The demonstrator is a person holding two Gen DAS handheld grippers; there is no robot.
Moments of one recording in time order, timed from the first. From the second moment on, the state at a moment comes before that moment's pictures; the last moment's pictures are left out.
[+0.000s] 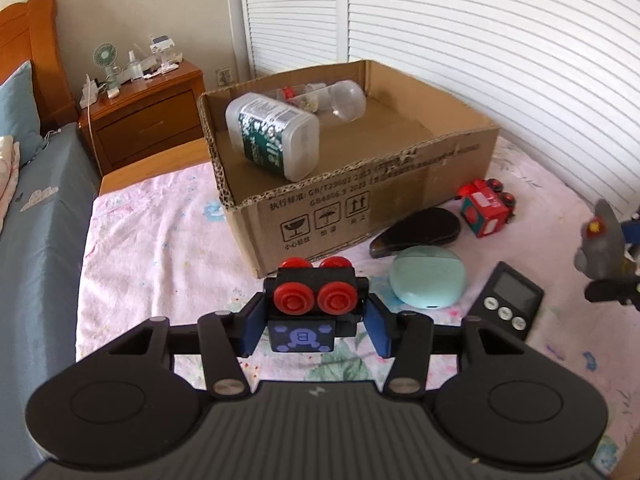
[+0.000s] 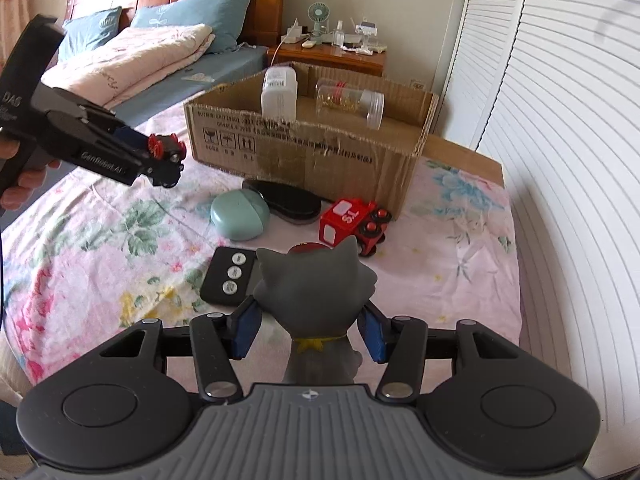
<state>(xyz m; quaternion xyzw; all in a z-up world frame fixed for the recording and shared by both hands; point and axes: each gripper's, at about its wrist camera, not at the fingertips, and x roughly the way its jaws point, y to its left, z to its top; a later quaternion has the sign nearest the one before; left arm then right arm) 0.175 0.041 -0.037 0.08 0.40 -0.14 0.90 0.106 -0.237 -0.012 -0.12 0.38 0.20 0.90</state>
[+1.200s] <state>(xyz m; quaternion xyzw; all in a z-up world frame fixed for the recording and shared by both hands) 0.194 0.031 0.023 0.11 0.35 -0.18 0.91 0.244 -0.212 0.060 -0.06 0.37 0.16 0.91</state>
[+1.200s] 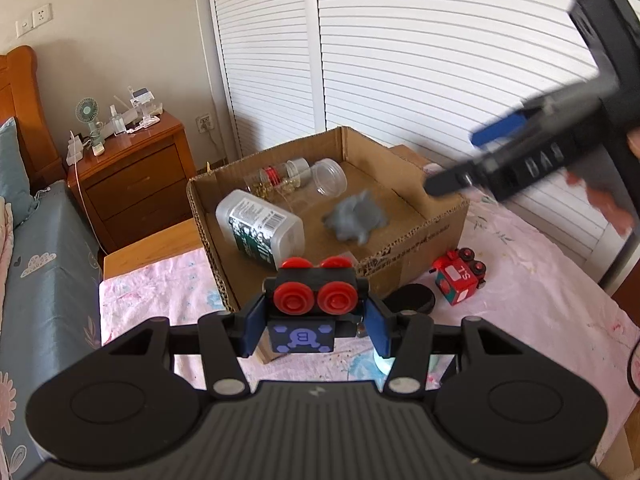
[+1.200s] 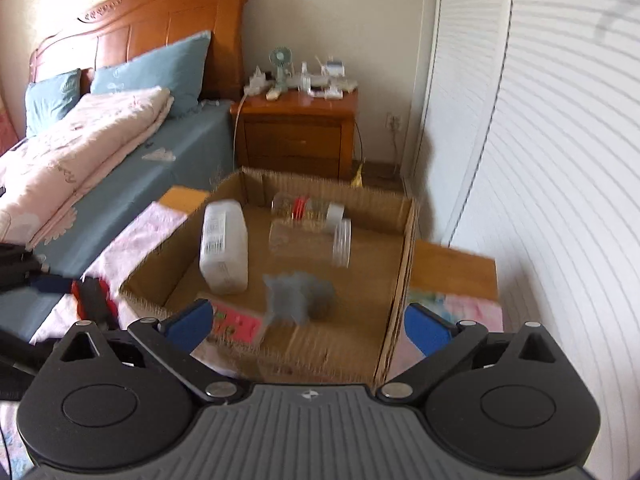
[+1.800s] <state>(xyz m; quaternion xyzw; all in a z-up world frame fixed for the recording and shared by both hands) 0.255 0.024 0.034 0.11 0.36 -0.13 0.92 0.164 -0.224 0.046 0.01 0.38 0.10 0.92</state>
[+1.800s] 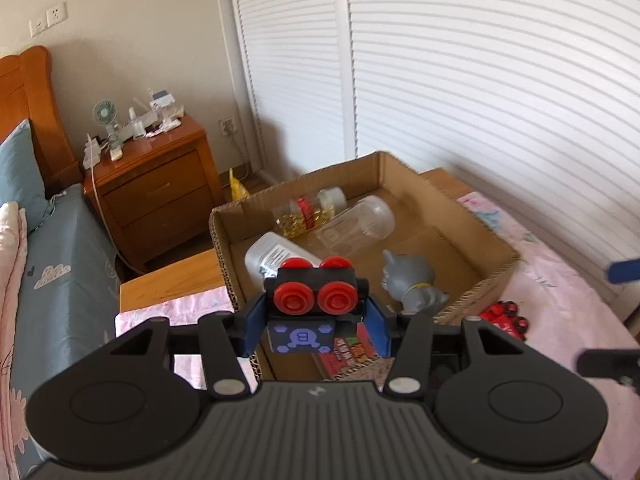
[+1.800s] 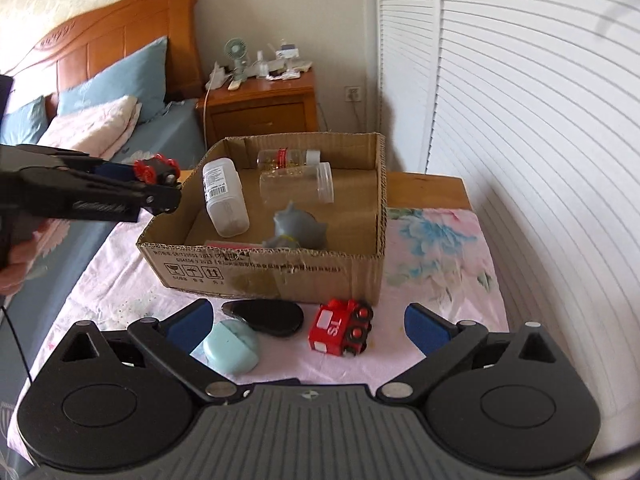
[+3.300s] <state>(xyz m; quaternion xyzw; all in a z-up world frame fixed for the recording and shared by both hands) 0.103 0.030 0.001 0.04 0.37 -0.04 0.93 0.114 -0.212 -0.015 0.01 0.38 0.09 0.92</state>
